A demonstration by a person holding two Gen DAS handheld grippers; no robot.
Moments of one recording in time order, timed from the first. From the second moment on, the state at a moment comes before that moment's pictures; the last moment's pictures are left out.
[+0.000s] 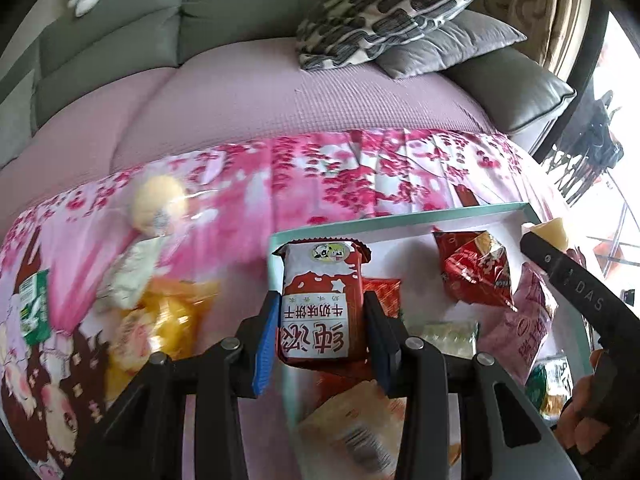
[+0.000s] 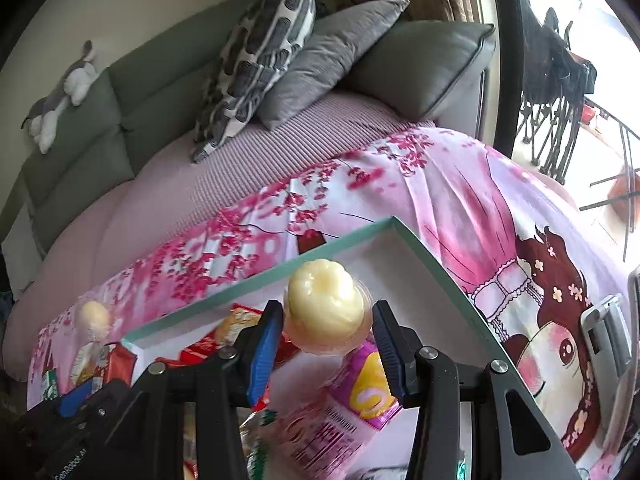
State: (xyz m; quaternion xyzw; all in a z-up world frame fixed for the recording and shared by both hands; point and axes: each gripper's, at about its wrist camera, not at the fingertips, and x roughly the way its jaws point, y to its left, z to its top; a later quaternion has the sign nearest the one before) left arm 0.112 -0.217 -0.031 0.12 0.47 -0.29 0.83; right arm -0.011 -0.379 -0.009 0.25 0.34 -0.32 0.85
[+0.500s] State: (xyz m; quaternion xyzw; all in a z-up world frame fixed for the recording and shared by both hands) left arm 0.099 -0.217 -0.009 0.14 0.46 -0.28 0.83; right arm -0.021 -0.377 -0.010 0.27 0.36 -0.32 0.83
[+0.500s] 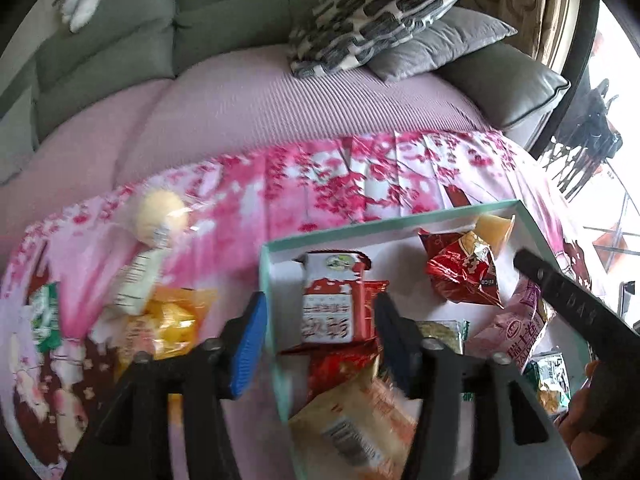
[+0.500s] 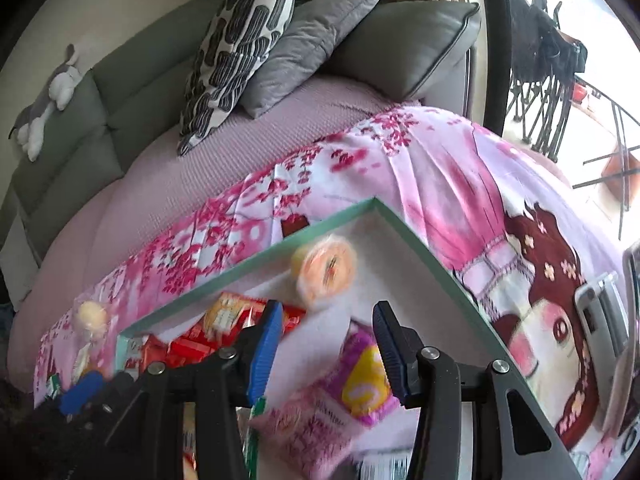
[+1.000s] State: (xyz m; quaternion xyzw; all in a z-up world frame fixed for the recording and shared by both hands) left arm 0.100 -0.114 0.005 0.09 0.46 -0.15 0.87; right arm -0.022 -0.311 0.007 0.30 0.39 -0.24 0.84
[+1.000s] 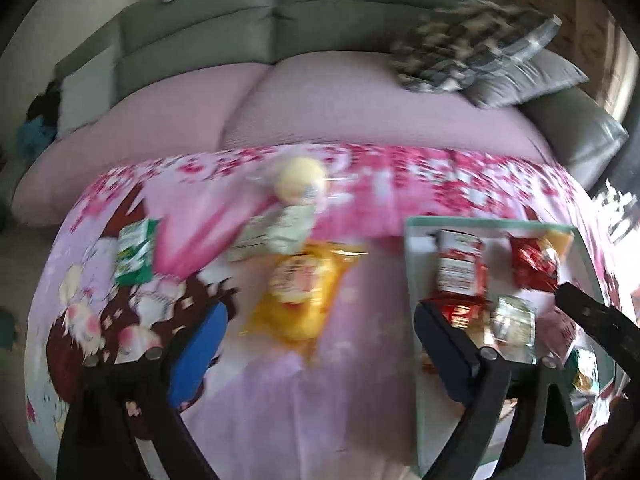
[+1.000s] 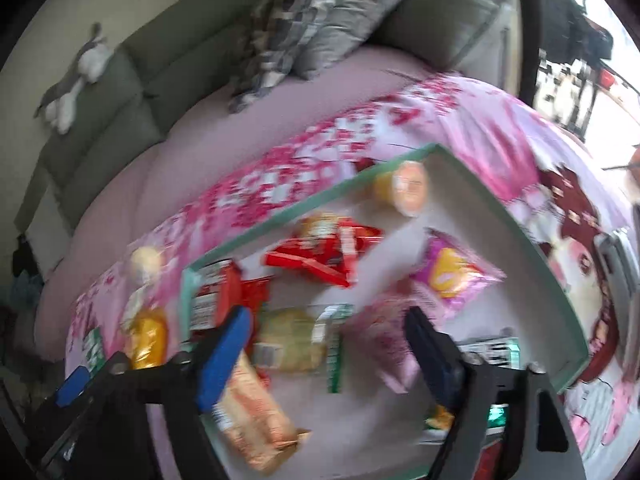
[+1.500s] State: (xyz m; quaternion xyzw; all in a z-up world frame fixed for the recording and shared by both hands) left arm 0.118 -0.014 -0.012 -0.04 0.50 -0.03 0.87; right arm 0.012 -0.252 0.016 0.26 0.40 -0.16 0.87
